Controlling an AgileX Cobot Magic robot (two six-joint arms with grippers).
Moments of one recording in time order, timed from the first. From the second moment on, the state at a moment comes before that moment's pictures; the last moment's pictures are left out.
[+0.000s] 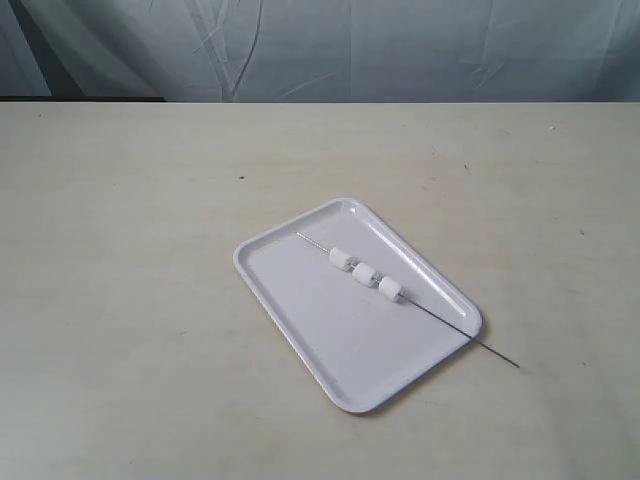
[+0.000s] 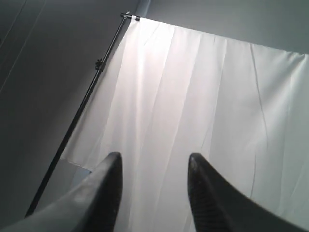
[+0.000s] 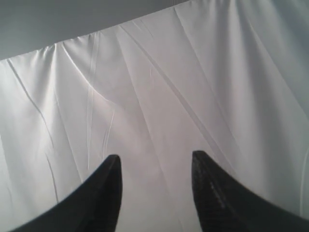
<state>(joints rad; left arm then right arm) 0.11 0.00 0.00 -0.23 -0.55 -0.08 -0.03 0.00 -0.02 0.20 -0.48 0.10</state>
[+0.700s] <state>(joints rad) 0.01 0.66 -0.54 1.63 -0.40 -1.31 0.28 0.76 -0.97 0.00 0.65 -0.14</state>
